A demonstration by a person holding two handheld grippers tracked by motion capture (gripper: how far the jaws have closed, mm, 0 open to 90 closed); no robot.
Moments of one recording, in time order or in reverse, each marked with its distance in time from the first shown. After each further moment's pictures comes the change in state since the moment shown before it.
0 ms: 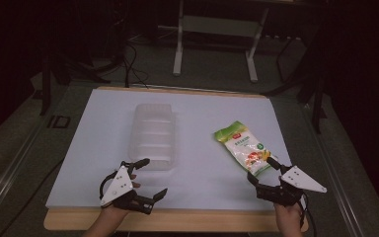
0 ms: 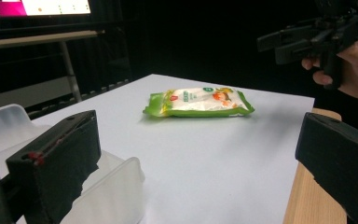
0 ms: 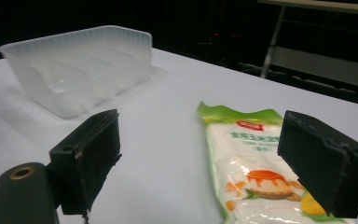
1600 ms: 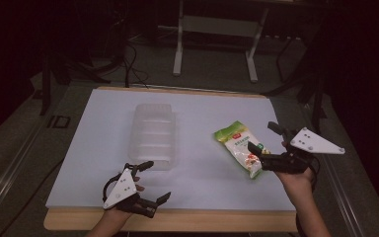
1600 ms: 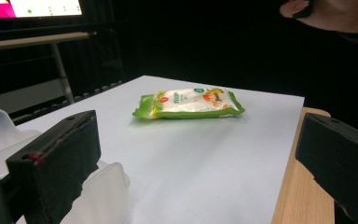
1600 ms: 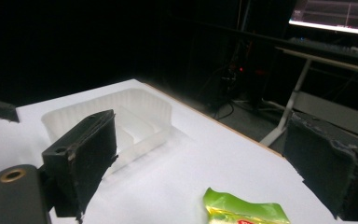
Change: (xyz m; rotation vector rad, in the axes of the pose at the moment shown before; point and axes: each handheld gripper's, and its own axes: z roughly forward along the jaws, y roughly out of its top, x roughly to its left) left arm -0.008 0.002 0.003 -0.006 -0.028 0.008; right arm -0.010 0.117 0.012 -0.080 0.138 -0.086
